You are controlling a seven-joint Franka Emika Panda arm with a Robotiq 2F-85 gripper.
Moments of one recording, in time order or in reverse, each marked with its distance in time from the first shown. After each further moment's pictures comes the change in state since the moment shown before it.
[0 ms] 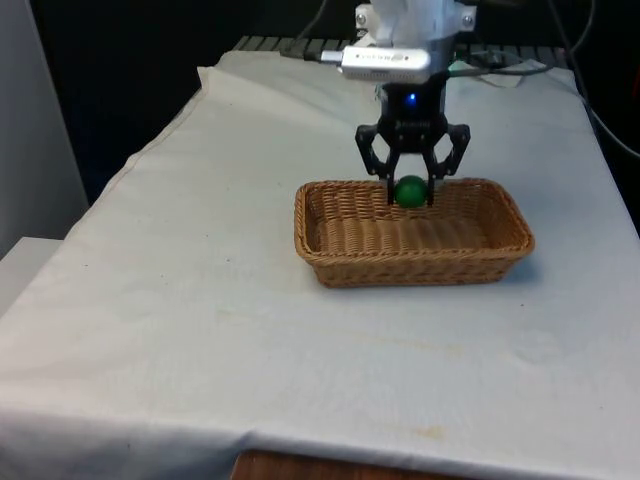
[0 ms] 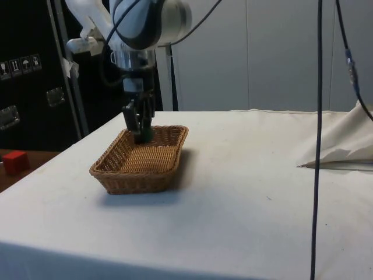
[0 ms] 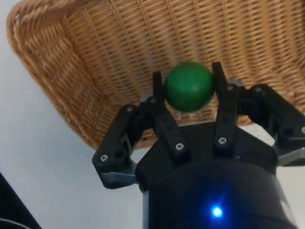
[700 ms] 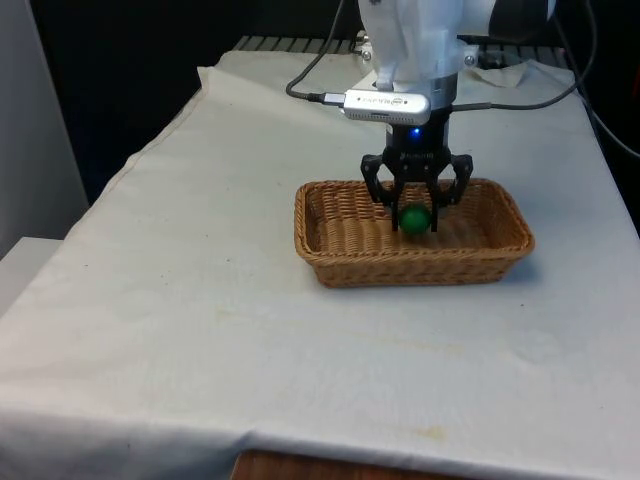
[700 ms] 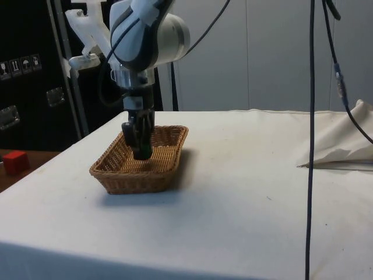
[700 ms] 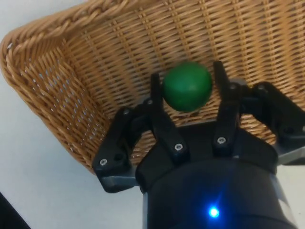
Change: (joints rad) arm 0.001 0.088 0.019 0.022 0.069 0.058 -0.035
